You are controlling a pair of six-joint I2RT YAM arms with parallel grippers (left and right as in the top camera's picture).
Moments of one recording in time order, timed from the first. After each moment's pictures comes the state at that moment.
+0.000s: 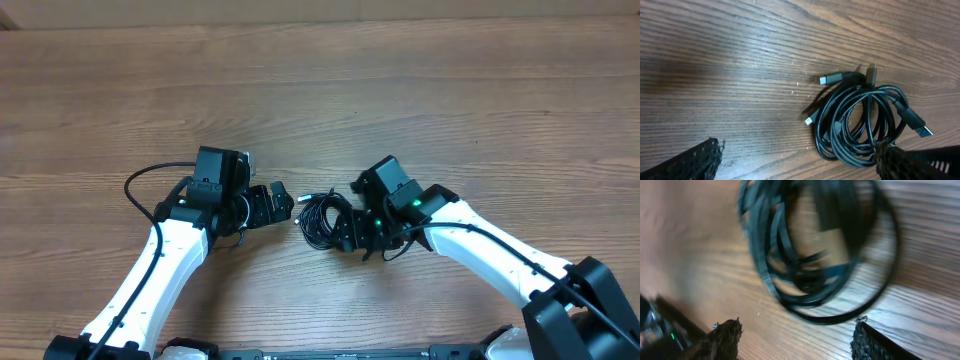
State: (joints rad) left arm -0.20 1.36 0.79 -0.58 0.32 -0.47; right arm 0.62 1.57 0.89 -0.57 -0.45 0.49
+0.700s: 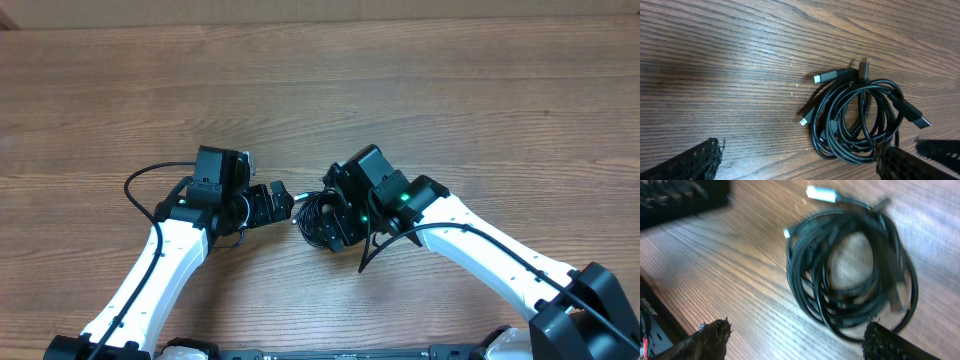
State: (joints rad) left arm -0.20 1.36 0.79 -0.57 0.32 -0.47; right arm 0.68 1.58 1.03 -0.62 -0.34 0.19
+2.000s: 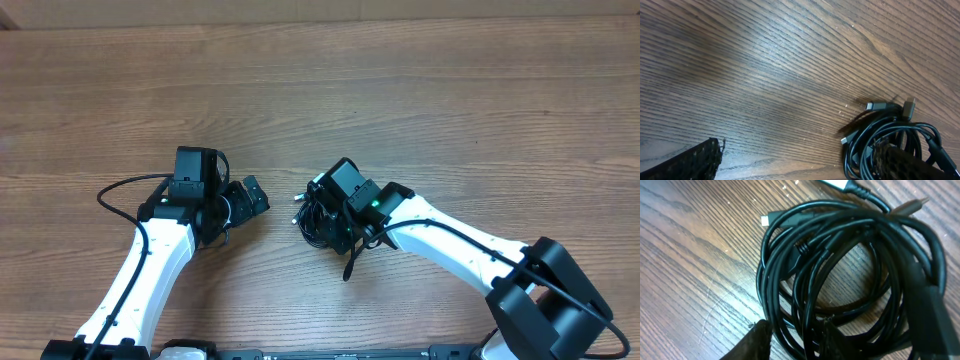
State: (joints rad) left arm -0.10 1.36 0.79 -0.63 0.21 -0.61; right arm 0.76 1.71 1.03 -0.56 -0.18 0.04
